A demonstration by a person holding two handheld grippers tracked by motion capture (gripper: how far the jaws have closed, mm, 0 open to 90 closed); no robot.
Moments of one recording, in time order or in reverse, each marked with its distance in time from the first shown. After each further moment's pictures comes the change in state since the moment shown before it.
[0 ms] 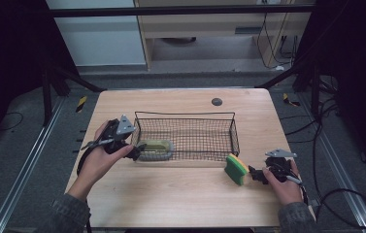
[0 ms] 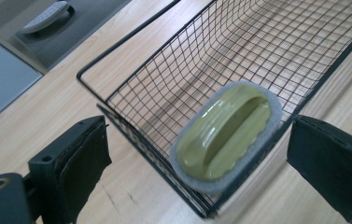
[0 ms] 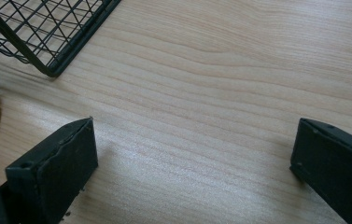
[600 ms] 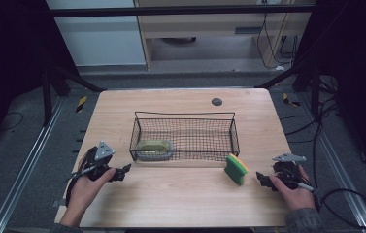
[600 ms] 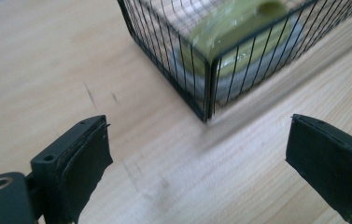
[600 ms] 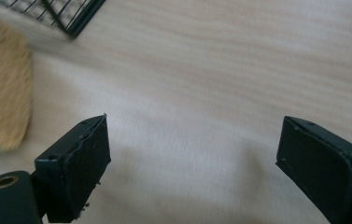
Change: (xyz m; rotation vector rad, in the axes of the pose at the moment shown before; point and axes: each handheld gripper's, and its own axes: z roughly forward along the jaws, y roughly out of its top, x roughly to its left) left arm -0.012 -0.096 0.003 0.042 0.017 -0.228; right arm -0.002 -0.006 -0.040 0.088 -0.002 -0.017
